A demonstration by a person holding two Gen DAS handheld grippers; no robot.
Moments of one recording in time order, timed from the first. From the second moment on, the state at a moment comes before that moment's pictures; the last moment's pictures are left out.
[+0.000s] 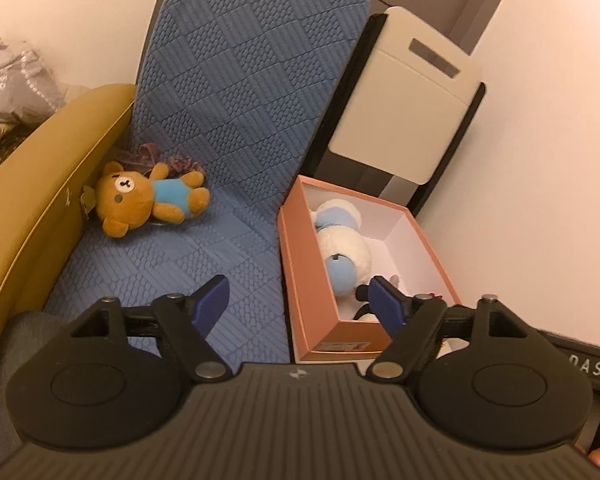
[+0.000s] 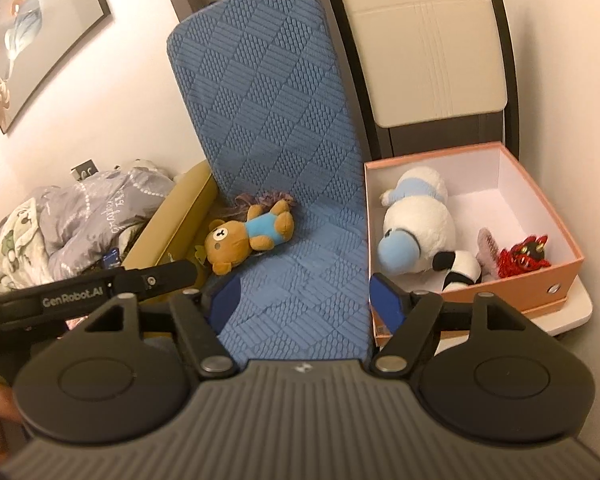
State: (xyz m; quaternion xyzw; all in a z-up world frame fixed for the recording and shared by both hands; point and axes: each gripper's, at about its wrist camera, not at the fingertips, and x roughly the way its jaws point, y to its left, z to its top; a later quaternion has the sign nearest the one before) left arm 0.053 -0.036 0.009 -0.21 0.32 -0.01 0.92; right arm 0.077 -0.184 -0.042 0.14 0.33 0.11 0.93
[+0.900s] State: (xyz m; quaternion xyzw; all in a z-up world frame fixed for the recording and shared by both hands) left arm 0.264 0.096 -0.153 -0.34 0.35 0.07 0.87; right arm 0.320 -0.116 -0.152 0.19 0.36 0.17 0.90
